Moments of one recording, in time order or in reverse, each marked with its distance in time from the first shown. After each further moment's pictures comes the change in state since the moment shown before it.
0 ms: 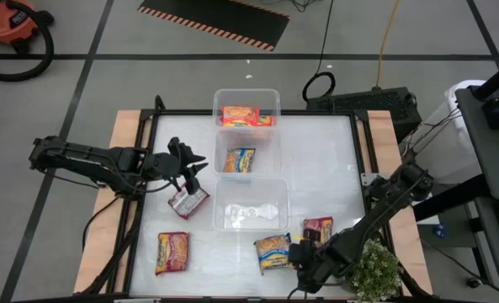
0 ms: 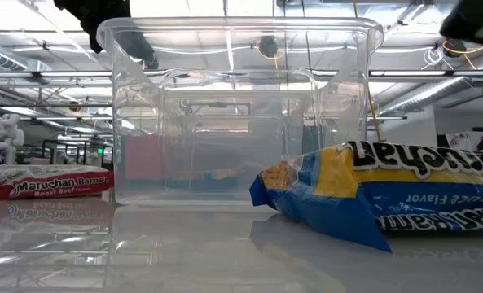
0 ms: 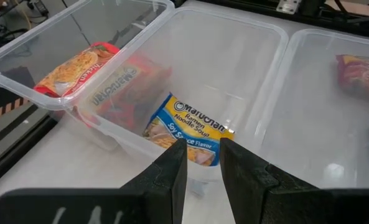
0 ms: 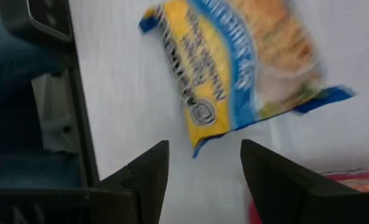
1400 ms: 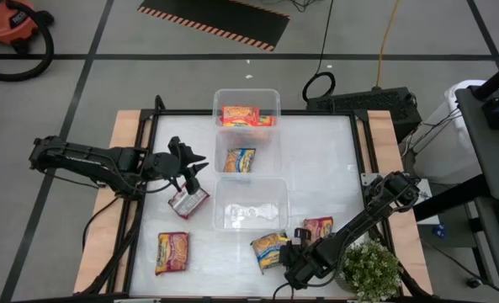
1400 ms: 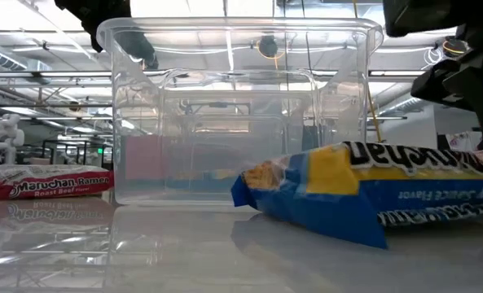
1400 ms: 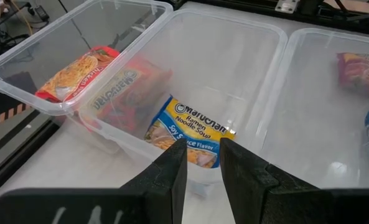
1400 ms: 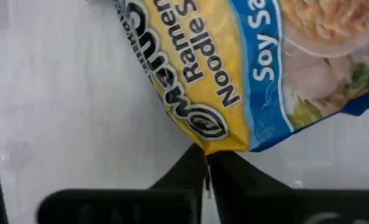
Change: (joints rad) left arm 0.000 0.000 0.000 0.008 0.000 0.029; right arm -0.048 0.158 -0.012 0.057 -0.013 -0.105
